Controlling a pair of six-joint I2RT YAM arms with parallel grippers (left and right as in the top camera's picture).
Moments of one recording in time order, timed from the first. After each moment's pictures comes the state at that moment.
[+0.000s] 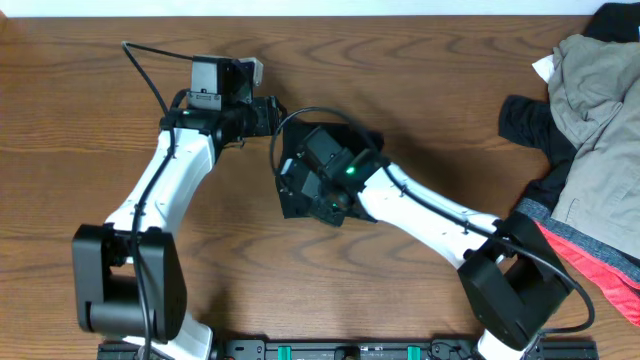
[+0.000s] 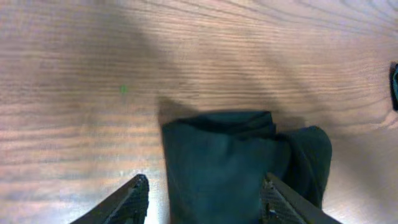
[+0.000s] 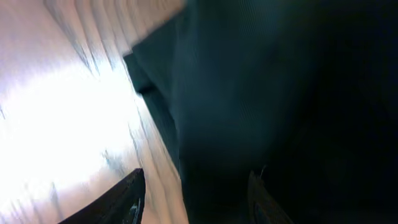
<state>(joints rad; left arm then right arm) -0.12 1.74 1.23 -0.42 0.37 -0.21 0.78 1.87 1.31 -0.68 -0.08 -0.38</state>
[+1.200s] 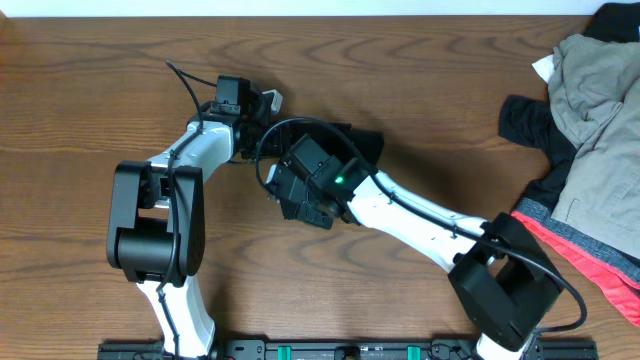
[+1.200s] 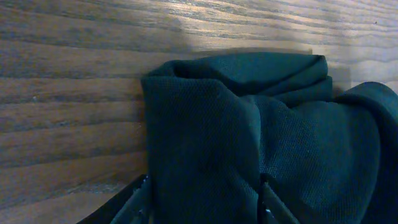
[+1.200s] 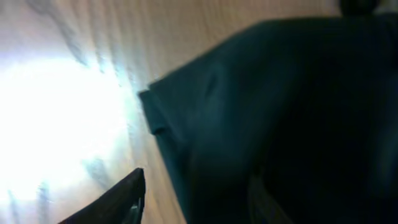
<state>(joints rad) -0.13 2.02 1.23 -0.38 0.54 -0.20 0.84 1.89 1.31 -0.60 -0.07 -0.42</state>
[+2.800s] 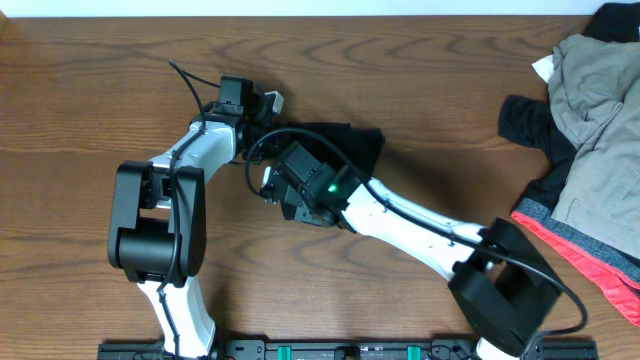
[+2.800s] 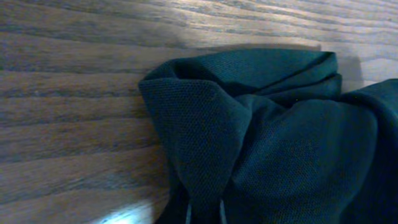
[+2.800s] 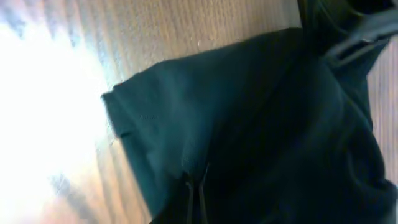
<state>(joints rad) -0.14 2.02 1.23 -0.38 0.50 -0.20 0.88 1.88 1.31 -0.59 0.11 -0.46</state>
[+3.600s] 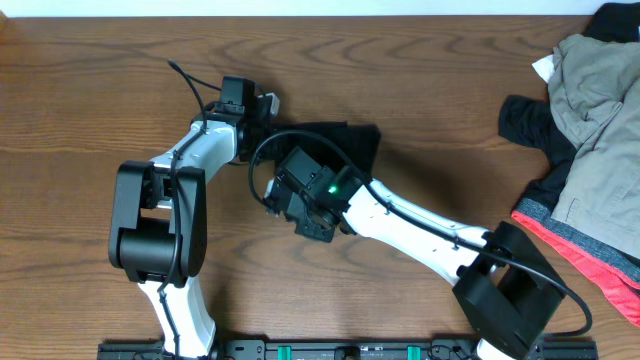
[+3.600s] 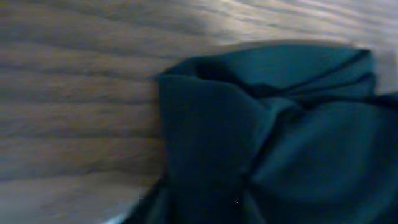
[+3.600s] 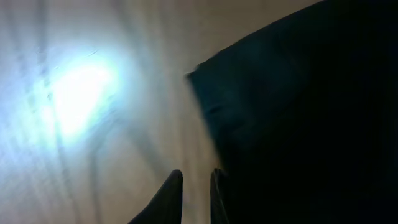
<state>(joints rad) -0.14 2.02 1.24 -0.43 0.42 -0.24 0.89 1.86 1.32 -0.70 -0.03 -0.38</state>
